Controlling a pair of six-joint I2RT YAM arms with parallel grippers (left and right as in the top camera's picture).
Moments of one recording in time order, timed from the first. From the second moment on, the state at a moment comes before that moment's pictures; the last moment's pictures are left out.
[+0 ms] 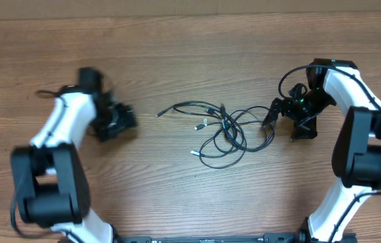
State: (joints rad) left arm 0.04 1.81 1.20 -0.88 0.25 -0.31; right arm -0.11 2.04 1.46 -1.28 -0.39 0.14
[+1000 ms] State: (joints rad) left arm -0.81 1.81 1.20 -0.34 0.14 -0.06; right arm -0.11 1.95 1.25 -1.11 -0.50 0.29
